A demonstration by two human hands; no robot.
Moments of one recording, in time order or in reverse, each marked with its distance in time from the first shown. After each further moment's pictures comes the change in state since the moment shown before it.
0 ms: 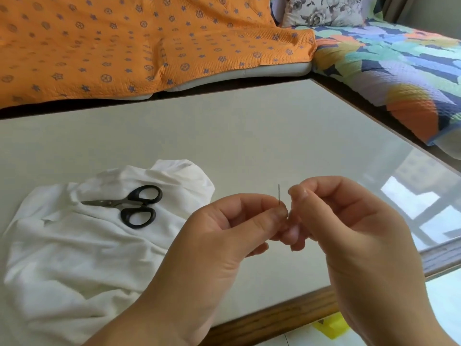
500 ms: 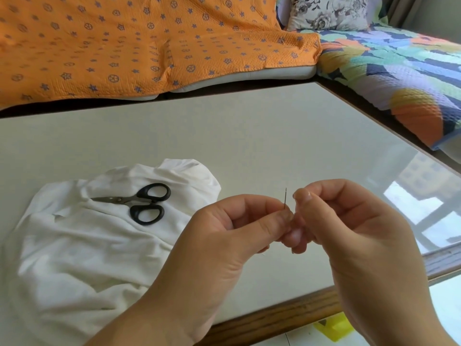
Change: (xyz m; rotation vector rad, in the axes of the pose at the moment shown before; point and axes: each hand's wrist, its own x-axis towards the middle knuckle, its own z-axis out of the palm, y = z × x) left_hand -0.005 0.002 -0.004 -0.009 0.001 0.031; right_hand -0.003 0.001 0.005 -0.009 -0.019 -0.037
